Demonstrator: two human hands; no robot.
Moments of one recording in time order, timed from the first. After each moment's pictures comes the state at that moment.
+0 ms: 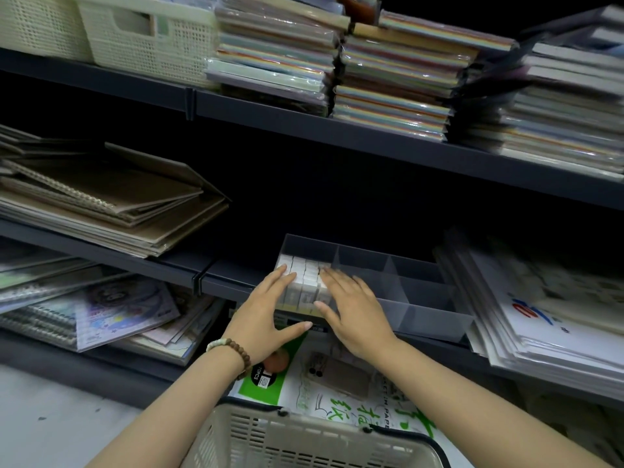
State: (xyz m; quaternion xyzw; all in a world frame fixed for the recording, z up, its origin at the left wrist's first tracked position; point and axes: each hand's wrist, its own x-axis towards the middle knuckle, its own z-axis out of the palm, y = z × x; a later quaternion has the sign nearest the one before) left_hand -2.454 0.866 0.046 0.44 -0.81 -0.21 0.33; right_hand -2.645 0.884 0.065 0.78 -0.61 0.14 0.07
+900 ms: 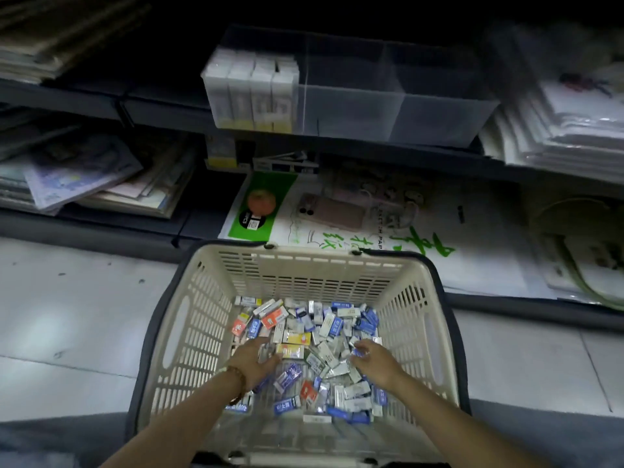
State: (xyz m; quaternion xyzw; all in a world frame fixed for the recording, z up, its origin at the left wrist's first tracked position) left_hand -2.449 1.026 -0.237 0.59 -0.68 -0.42 -0.09; right_hand -2.704 1.096 -0.246 0.41 -0.76 0.08 -0.49
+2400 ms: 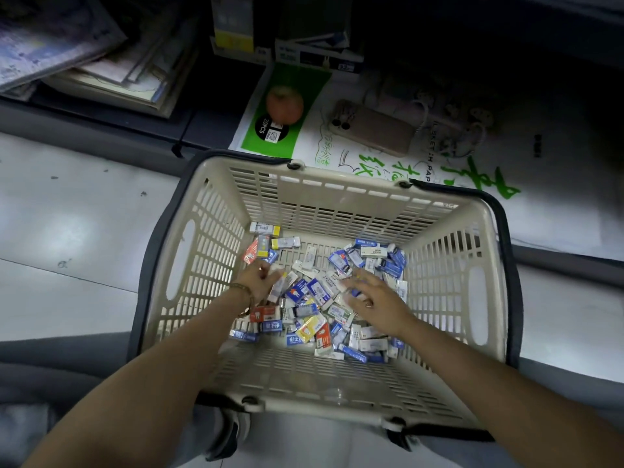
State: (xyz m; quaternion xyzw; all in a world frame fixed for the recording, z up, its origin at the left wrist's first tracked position) left_hand -2.439 0.996 -0.297 0.66 -0.55 -0.51 0.01; right_hand -2.695 1.086 -0.288 0.59 -0.66 0.06 -0.45
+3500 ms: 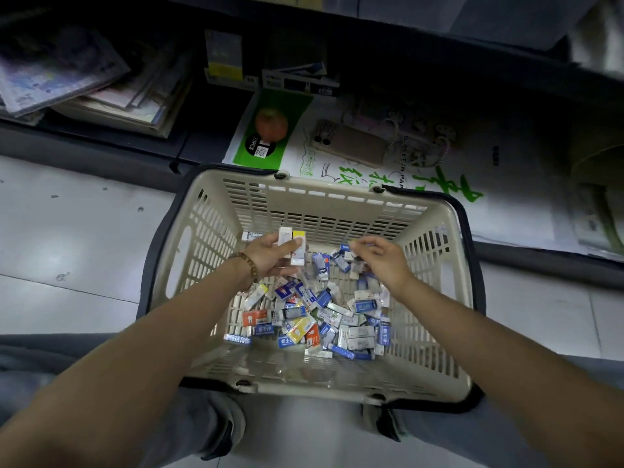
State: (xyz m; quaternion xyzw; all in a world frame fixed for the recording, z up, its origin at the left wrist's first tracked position) left_hand -2.476 0.969 -0.211 0.56 -0.31 -0.76 0.16; right_hand -2.697 1.042 -0.203 0.34 -0.72 0.34 -0.49
